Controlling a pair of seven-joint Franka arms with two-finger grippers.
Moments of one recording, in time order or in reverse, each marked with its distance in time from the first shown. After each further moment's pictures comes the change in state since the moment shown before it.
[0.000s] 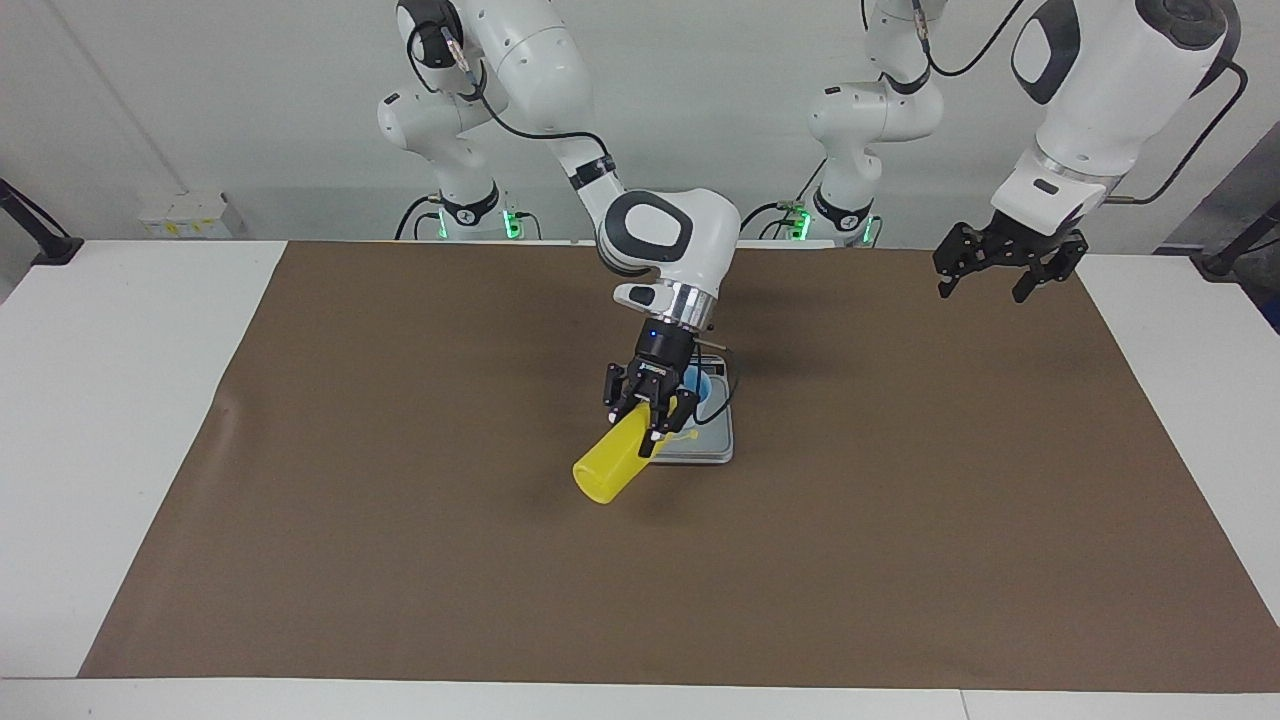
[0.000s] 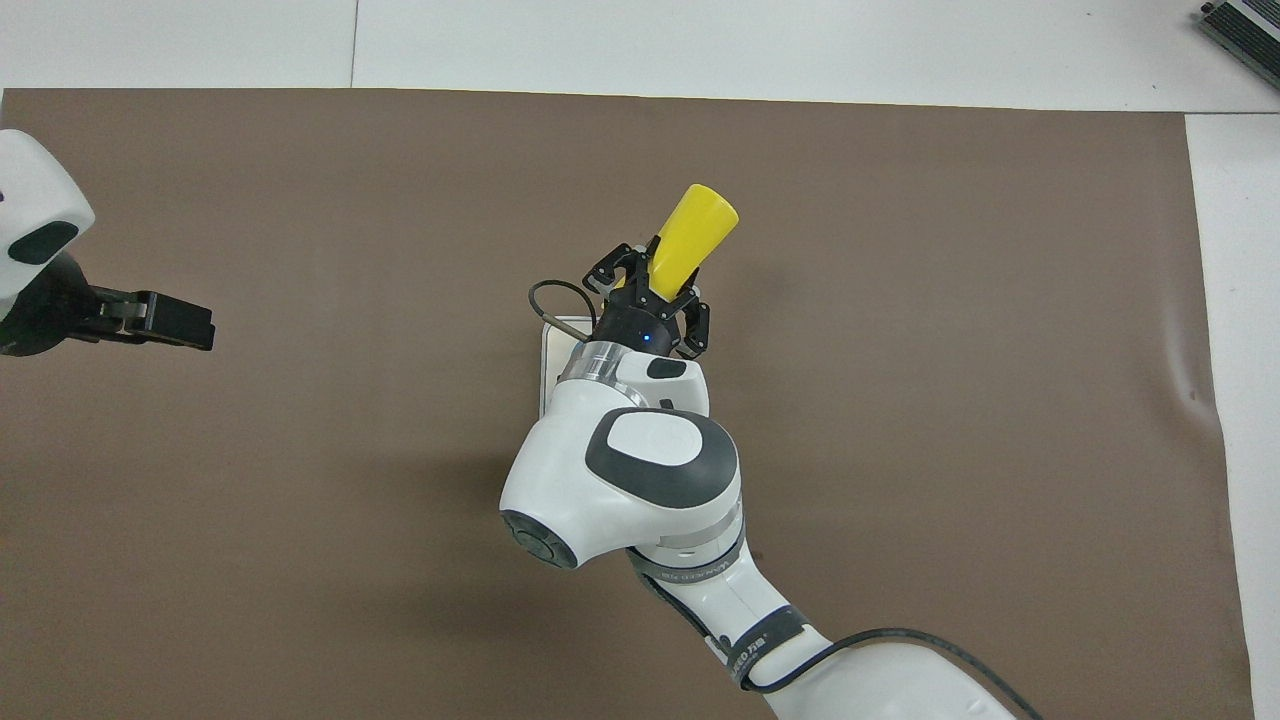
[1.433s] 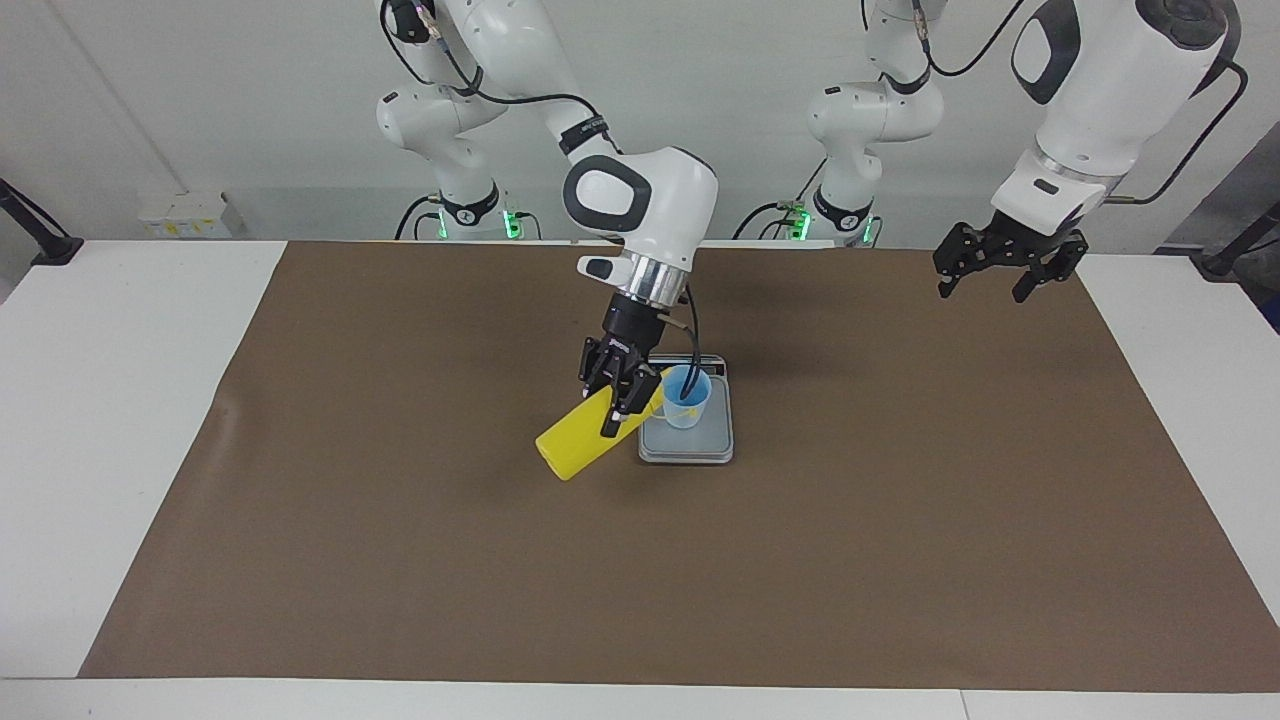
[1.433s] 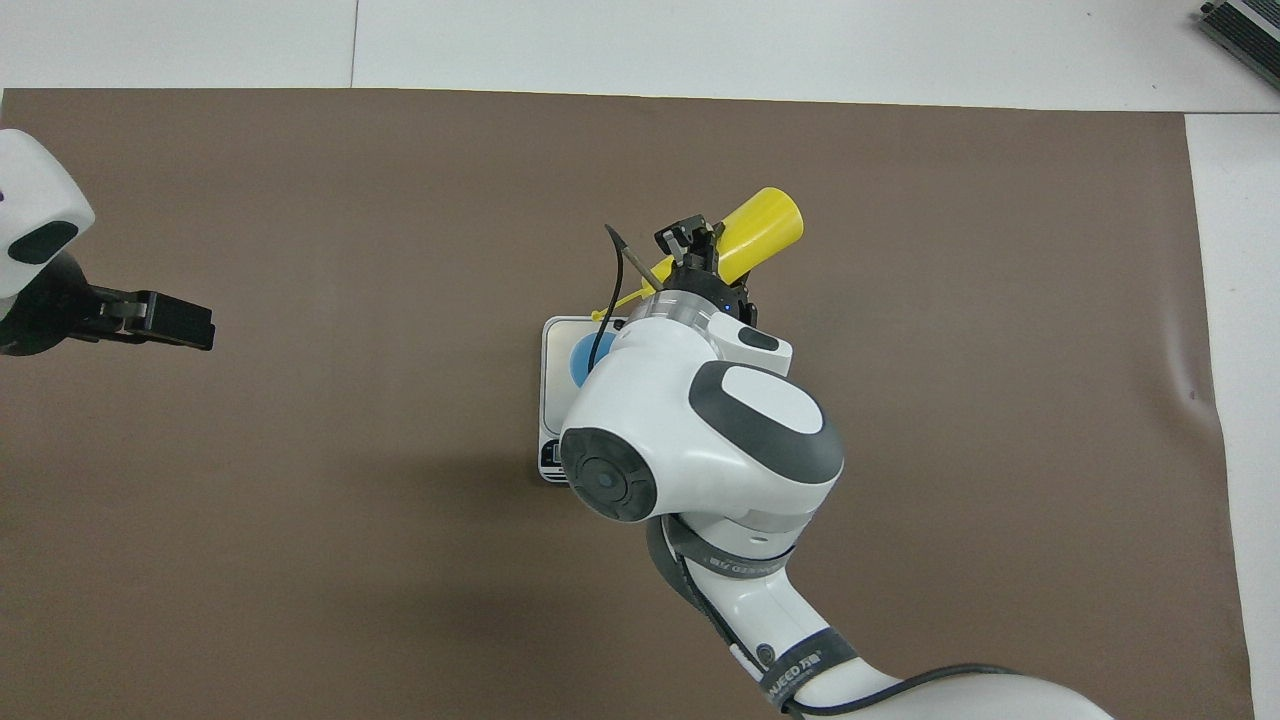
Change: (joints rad) left arm 0.000 0.000 0.000 0.000 0.000 0.000 0.000; right arm -0.102 -0.134 -0.003 -0.007 0.446 0.001 -0.036
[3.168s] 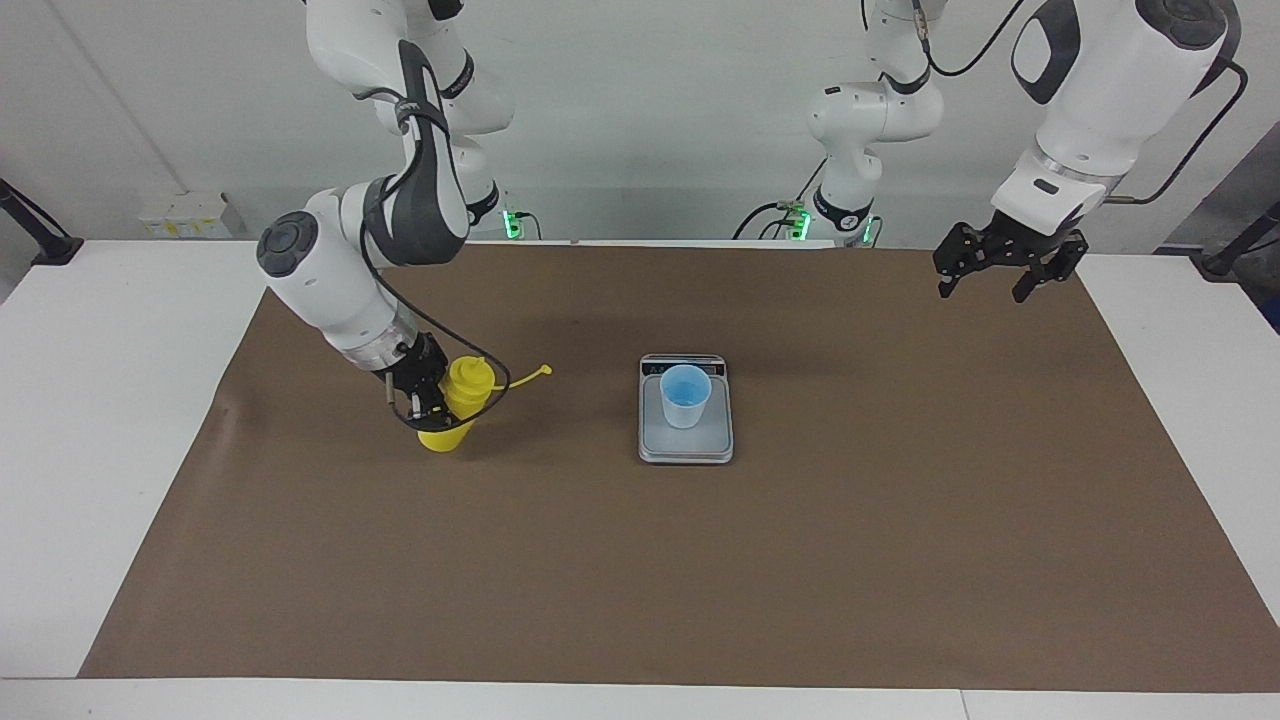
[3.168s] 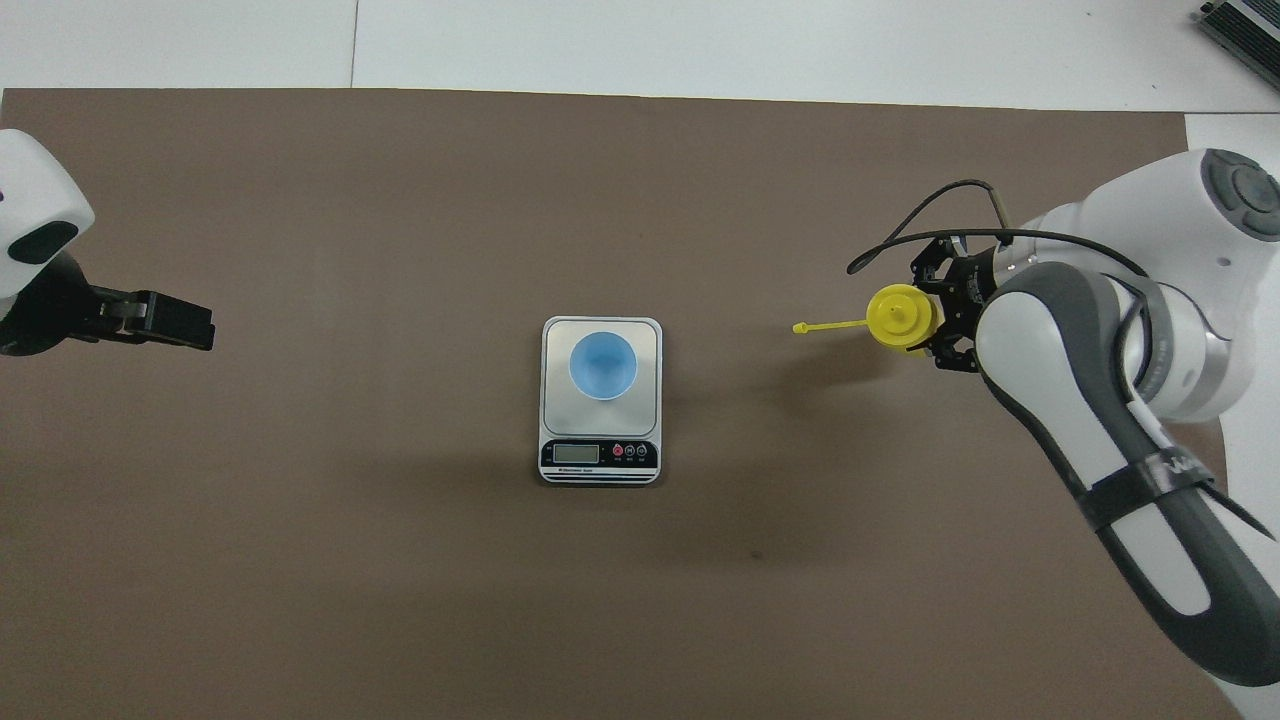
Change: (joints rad) left arm 0.000 0.000 0.000 0.000 0.000 0.000 0.000; right arm -0.553 -0.076 -0.006 -0.105 1.173 -0.252 -1.028
